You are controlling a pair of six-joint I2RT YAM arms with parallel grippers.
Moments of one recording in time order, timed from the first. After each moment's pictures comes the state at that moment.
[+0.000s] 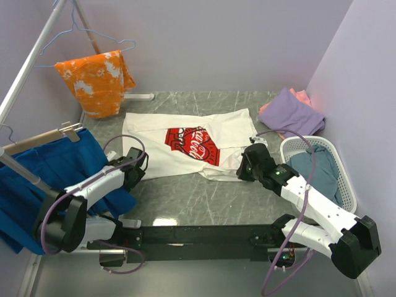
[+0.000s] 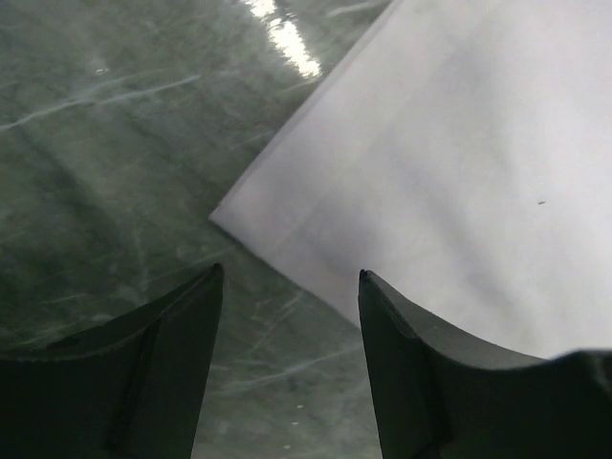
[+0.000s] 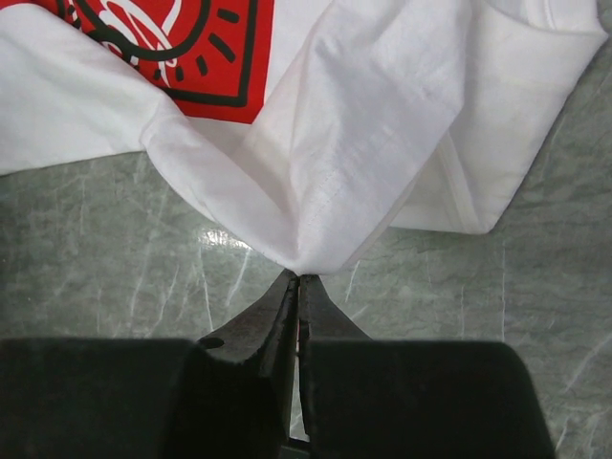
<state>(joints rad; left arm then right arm) -0.36 1.26 0.59 -0.58 -0.48 -1.25 0.57 0.99 0.69 -0.54 0.14 0.64</state>
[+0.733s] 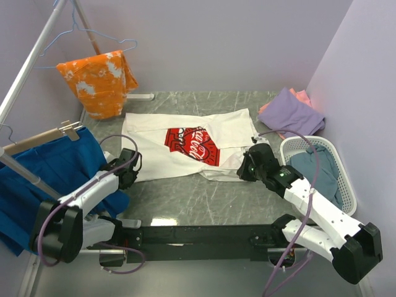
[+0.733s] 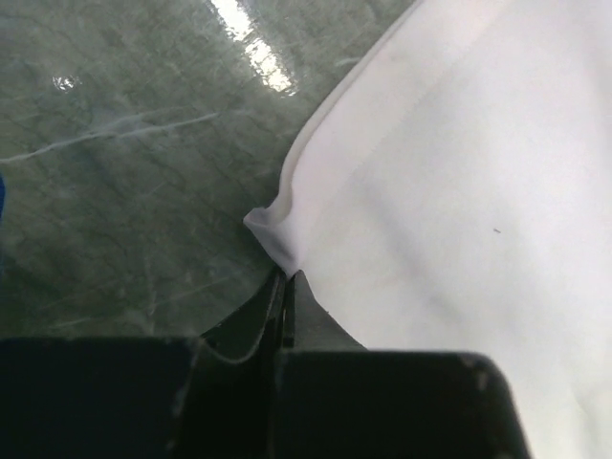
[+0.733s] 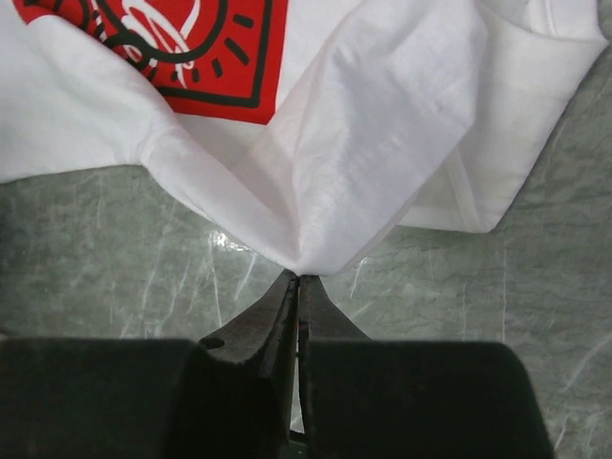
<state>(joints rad) -0.29 1.21 0.55 -0.51 -0.48 -1.23 0.55 0.95 0.69 -0.54 0.11 0.63</state>
